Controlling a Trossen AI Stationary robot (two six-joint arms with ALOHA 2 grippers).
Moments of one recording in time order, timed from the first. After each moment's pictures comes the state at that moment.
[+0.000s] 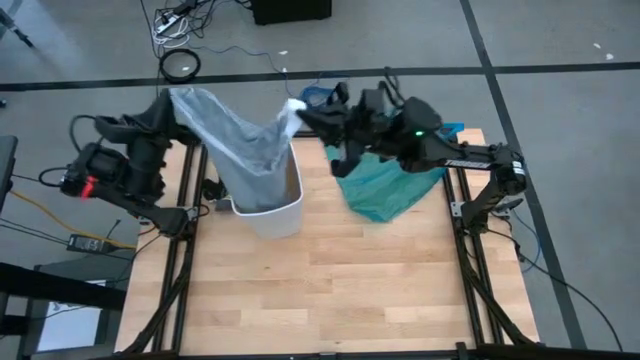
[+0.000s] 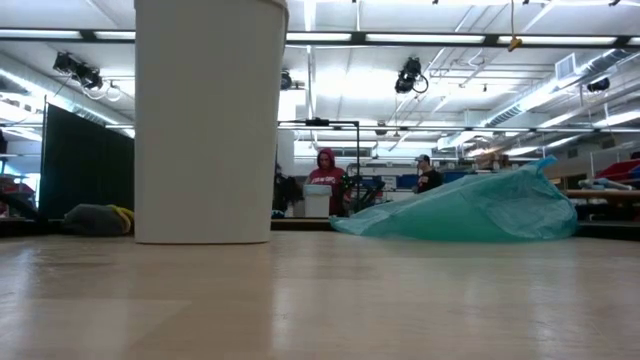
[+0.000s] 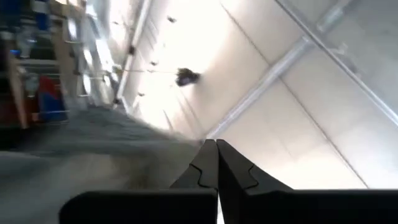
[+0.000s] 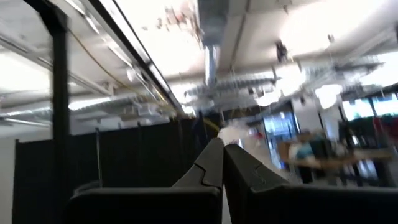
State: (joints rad) left arm -0.29 0.82 0.94 1.15 -0.85 -0.57; right arm -0.03 1.67 1.82 0.41 0.00 0.19
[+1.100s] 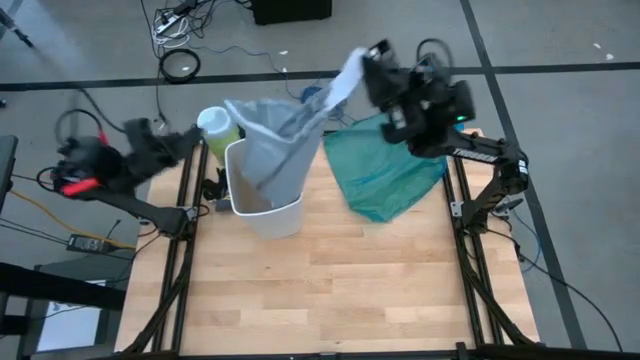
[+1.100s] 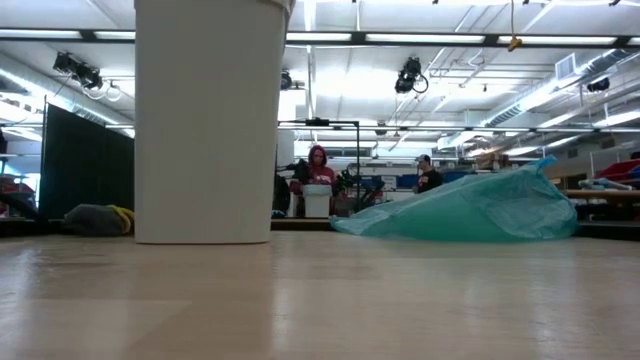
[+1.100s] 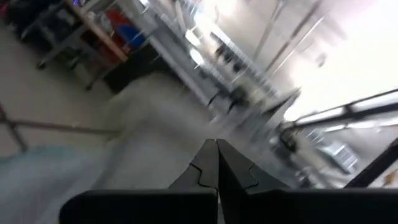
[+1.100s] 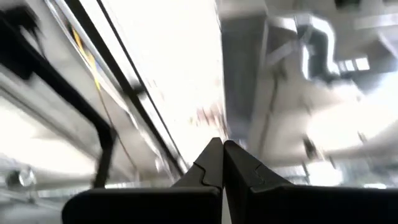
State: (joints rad) left arm -0.29 0.60 1.05 -0.07 -0.72 -0.68; right arm -0.11 1.64 1.88 0.81 -0.11 0.28
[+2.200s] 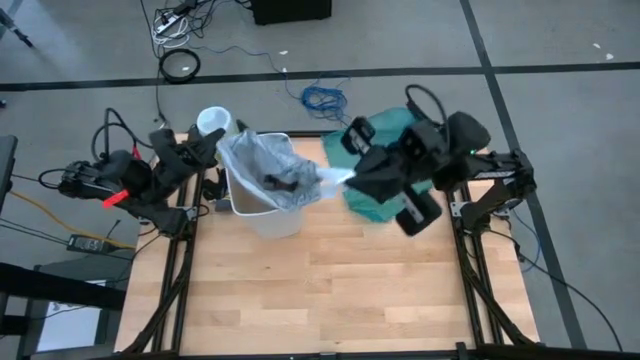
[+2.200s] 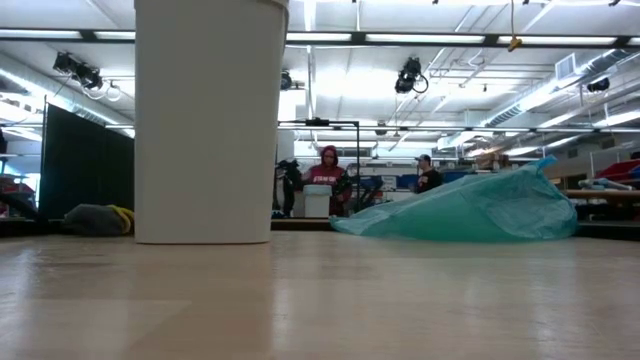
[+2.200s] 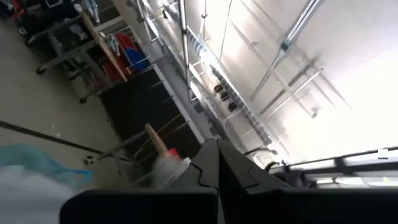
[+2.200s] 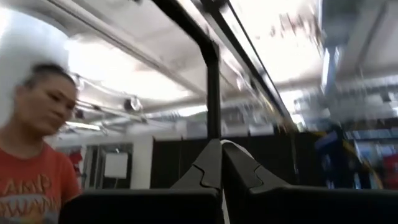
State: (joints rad) left arm -0.29 0.71 0.88 0.42 -0.84 -0.71; right arm 0.22 1.62 1.96 0.31 -0.27 0.21
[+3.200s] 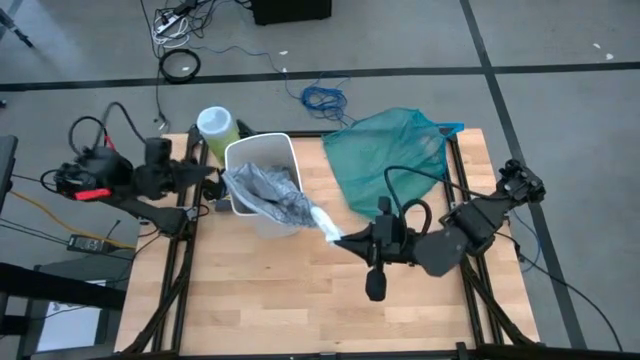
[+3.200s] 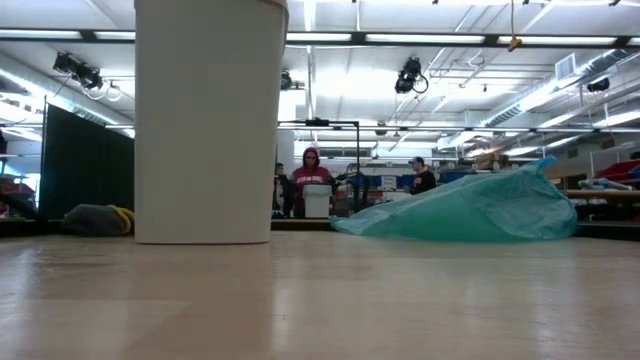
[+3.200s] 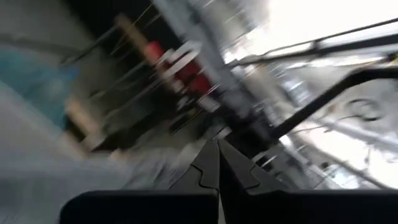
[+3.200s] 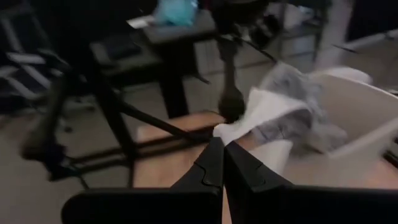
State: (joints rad) left arm -0.30 0.50 0.94 -0.23 -0.40 -0.89; right arm 0.61 1.62 1.89 -0.61 0.75 0.40
